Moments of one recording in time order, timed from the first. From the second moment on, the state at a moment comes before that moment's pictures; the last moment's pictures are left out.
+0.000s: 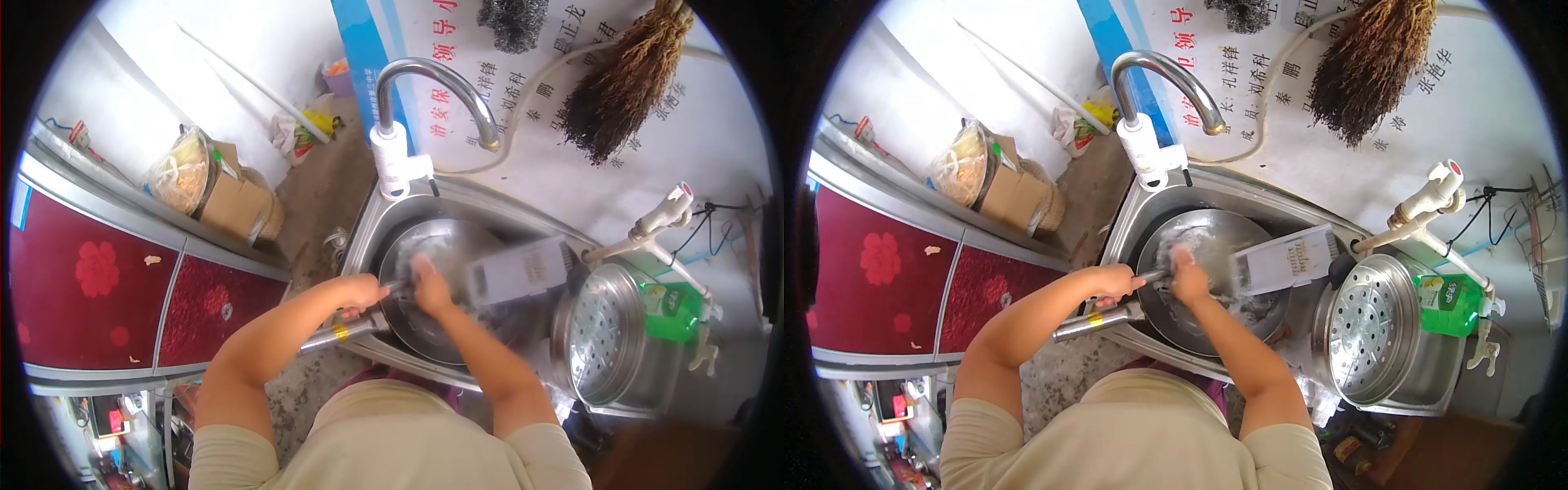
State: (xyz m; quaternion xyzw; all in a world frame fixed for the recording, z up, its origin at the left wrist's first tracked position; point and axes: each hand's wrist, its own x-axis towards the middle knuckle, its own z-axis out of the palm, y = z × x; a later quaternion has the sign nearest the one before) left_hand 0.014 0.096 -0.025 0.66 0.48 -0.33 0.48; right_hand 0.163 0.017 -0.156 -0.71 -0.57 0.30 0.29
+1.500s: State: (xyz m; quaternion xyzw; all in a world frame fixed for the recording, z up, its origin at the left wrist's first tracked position) left_hand -0.036 0.064 0.021 0.88 0.39 -0.15 0.21; right_hand 0.219 0.017 -0.108 -0.66 -0.55 0.31 0.41
